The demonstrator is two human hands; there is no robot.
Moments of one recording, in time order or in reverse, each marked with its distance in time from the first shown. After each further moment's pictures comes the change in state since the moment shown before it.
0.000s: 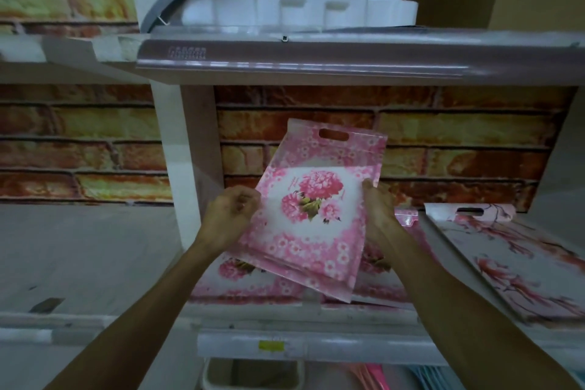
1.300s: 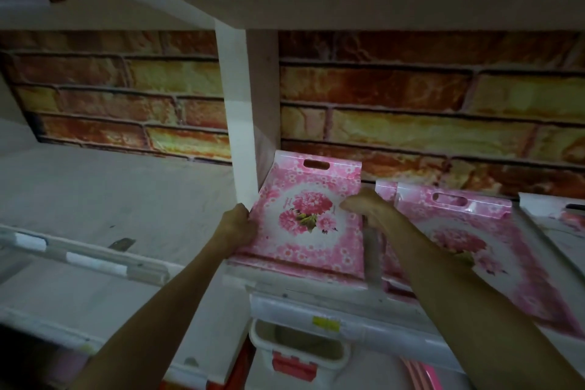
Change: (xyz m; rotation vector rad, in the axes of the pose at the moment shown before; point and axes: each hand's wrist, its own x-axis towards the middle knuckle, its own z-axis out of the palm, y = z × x) left_hand -0.022 -0.139 -0.011 0.285 -0.187 -0.628; right_hand -0.018 0.067 0.113 -0.684 -0.501 0.093
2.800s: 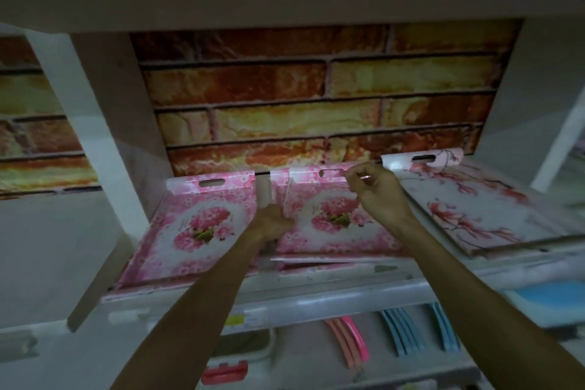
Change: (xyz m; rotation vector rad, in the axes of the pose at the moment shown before) left_hand -0.063 0.186 0.134 -0.045 -0.496 0.316; right_hand -0.134 0.090 -0.169 0.042 0.553 -0.482
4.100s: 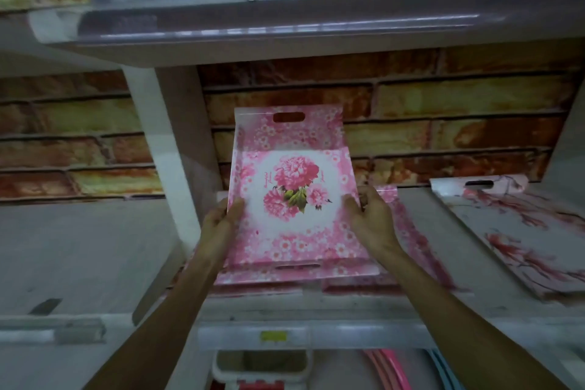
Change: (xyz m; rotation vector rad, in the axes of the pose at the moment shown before) left_hand -0.066 -0.080 -0.102 -0.745 0.513 0.138; right_hand 0.000 -0.014 0.093 0.052 0.007 0.019
